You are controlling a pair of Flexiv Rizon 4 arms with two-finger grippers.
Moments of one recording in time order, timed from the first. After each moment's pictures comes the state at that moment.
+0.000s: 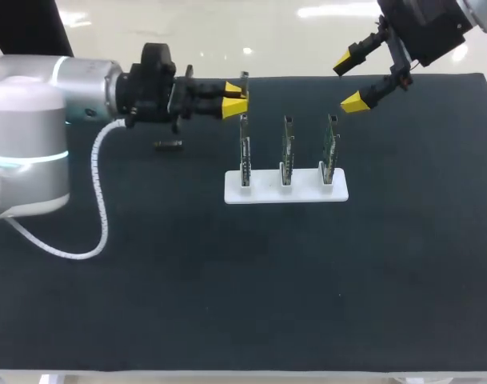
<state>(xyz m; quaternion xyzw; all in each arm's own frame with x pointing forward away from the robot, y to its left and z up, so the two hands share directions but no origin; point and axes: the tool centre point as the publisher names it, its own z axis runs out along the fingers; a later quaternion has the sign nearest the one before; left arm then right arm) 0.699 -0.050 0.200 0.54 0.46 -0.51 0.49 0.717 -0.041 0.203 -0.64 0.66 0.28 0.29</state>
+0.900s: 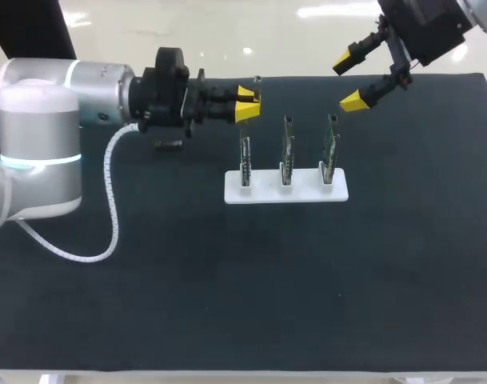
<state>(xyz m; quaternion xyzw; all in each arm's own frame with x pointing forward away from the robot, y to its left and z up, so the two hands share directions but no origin) 0.696 -0.065 0.195 0.54 0.47 -0.51 0.49 0.715 -0.037 0.210 -0.62 0.66 0.30 0.29</state>
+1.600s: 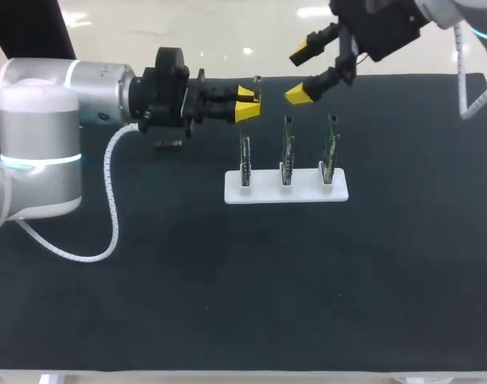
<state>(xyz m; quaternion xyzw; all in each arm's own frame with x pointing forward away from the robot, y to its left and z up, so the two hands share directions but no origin) 0.696 -0.065 0.195 0.54 0.47 -0.51 0.49 0.689 0.045 0.245 -0.59 0.69 0.27 0.31</state>
